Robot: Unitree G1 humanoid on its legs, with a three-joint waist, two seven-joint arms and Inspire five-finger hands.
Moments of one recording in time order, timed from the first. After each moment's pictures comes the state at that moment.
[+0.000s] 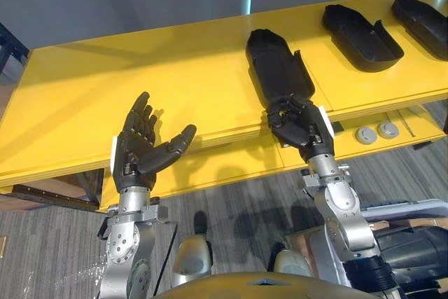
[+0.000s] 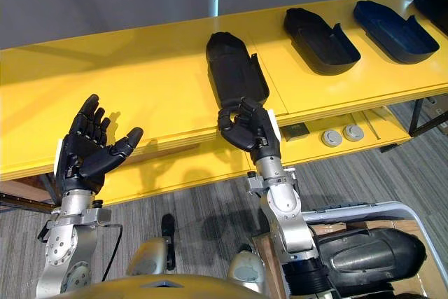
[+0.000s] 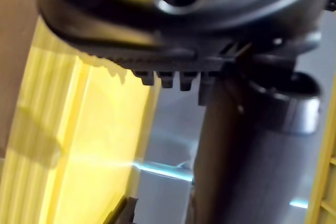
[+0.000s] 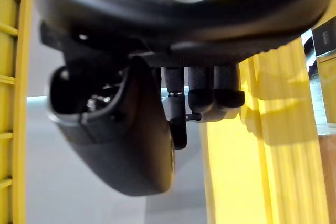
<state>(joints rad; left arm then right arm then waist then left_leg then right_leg) 0.38 0.13 -0.04 -0.38 -0.38 -0.24 0.10 0.02 -0.24 0.12 -0.14 0.22 -0.11 -0.05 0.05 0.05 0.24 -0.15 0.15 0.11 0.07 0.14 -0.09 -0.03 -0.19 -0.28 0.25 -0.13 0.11</state>
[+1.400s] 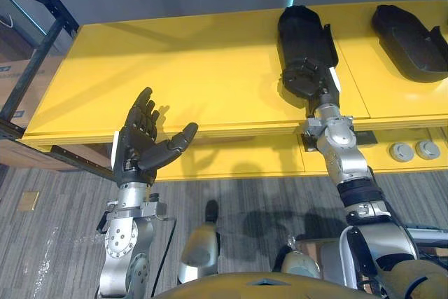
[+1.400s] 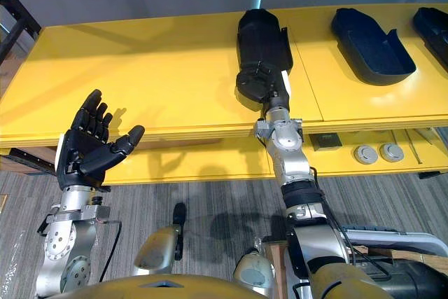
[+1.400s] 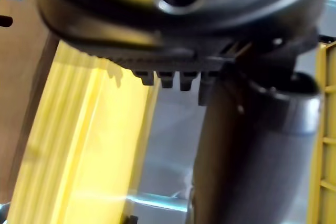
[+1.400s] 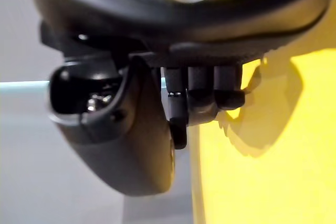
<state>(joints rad) 0.34 0.13 -0.01 -0.36 -0.39 -0.24 0.04 -0.51 -0.32 0.05 0.40 0.30 -0.08 -0.10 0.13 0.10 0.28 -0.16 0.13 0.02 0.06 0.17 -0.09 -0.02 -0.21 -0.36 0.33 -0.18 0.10</state>
